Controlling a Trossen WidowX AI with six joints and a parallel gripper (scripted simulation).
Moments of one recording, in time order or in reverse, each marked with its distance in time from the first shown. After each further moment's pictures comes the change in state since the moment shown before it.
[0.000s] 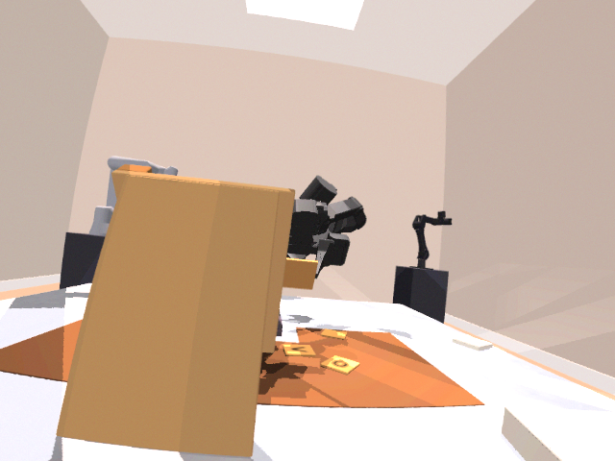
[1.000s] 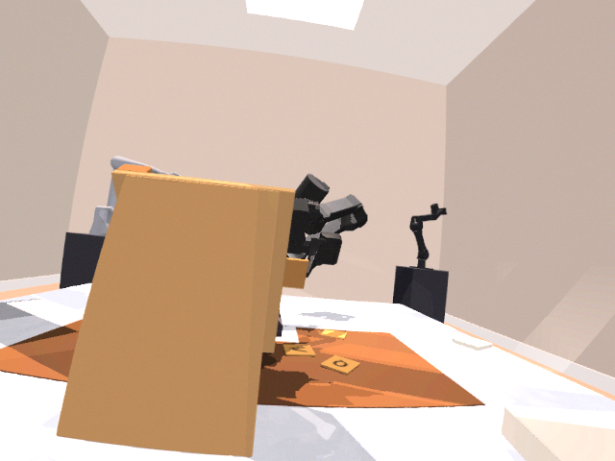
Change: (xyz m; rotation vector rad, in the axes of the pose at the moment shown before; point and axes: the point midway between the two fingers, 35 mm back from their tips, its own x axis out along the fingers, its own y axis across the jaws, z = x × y) arm 0.000 -0.015 0.000 -0.001 0.000 -0.001
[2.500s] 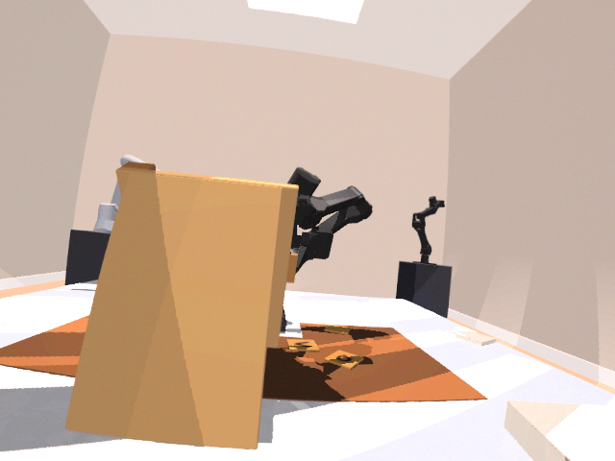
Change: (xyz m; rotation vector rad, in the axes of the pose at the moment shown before) arm 0.000 -0.023 0.000 -0.001 0.000 -0.001
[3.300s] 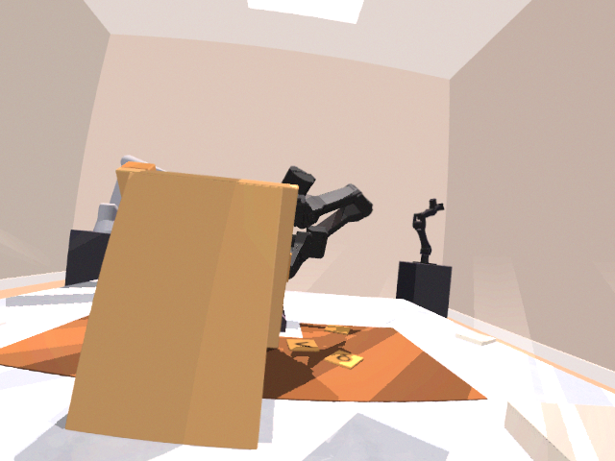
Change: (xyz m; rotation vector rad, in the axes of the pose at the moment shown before) arm 0.000 -0.010 0.000 0.001 0.001 -0.001
